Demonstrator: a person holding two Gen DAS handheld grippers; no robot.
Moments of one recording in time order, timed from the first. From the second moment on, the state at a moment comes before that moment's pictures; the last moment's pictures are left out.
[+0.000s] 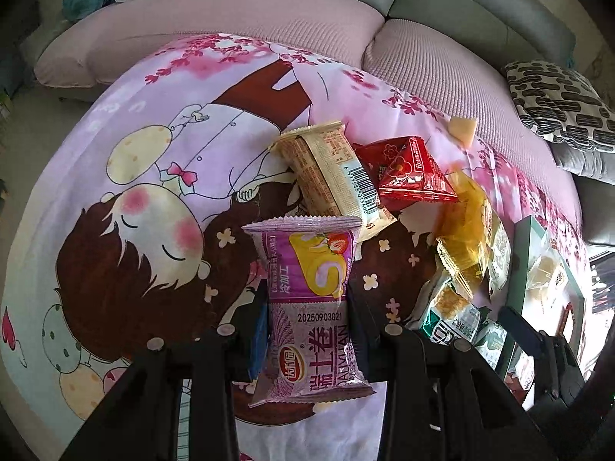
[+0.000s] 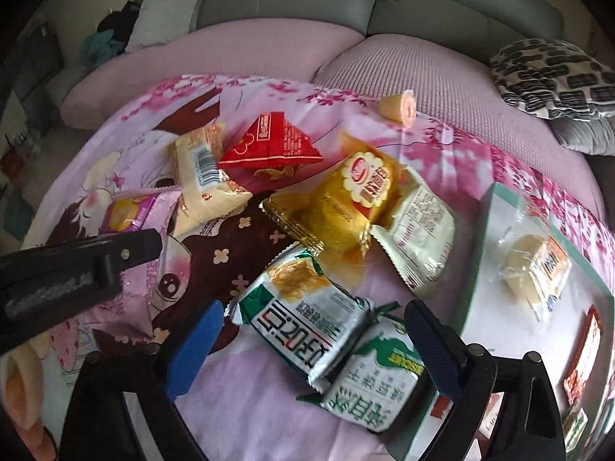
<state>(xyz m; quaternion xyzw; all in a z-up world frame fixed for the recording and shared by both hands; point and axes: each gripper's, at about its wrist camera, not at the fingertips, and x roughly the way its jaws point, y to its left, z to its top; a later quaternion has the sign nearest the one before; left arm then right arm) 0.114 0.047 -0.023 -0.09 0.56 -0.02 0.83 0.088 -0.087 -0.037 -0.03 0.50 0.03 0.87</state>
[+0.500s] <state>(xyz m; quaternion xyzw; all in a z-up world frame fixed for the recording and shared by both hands) 0.116 0.047 -0.029 -0.09 0.56 -0.02 0.82 0.092 -0.071 -0.045 -0.05 0.51 0.04 0.86</state>
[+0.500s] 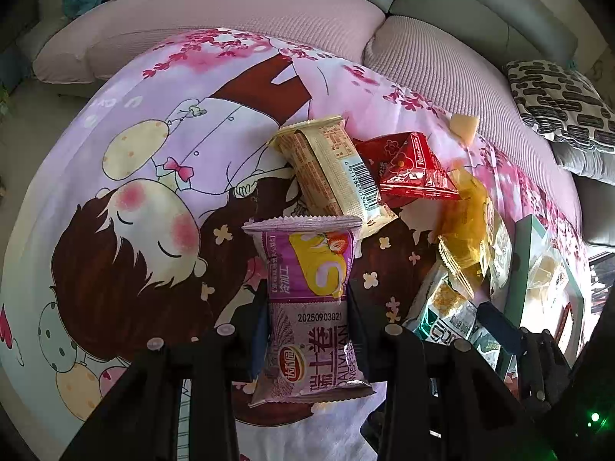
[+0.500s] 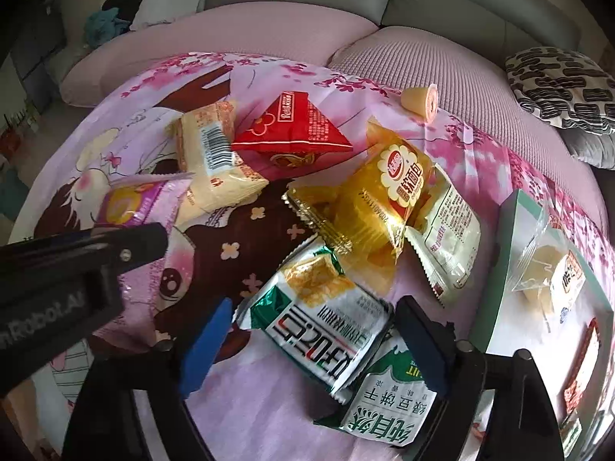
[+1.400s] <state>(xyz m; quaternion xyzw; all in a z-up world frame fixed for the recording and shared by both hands) 0.113 0.038 -0.025 -0.07 0.55 -0.03 0.83 0.061 -0.096 -0.011 0.04 0.45 0.03 0.89</state>
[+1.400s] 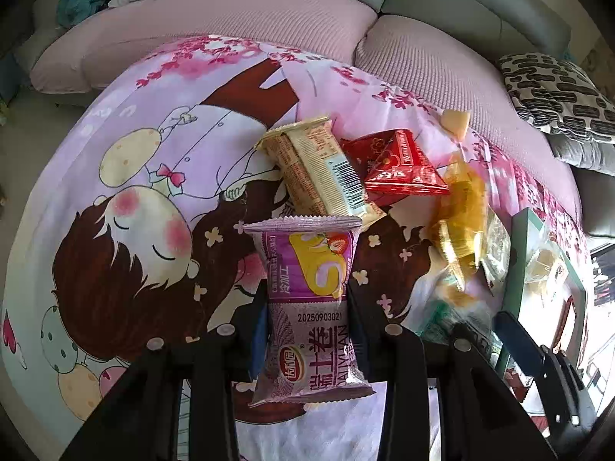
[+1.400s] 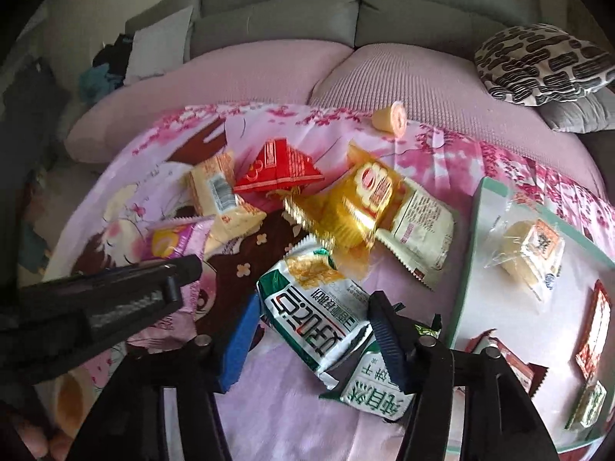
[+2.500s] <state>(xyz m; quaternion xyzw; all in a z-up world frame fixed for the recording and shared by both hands) 0.108 0.044 -0.026 -0.09 0.56 -0.02 0.82 0.065 -0.082 -0.043 0.06 0.51 0.08 0.85</state>
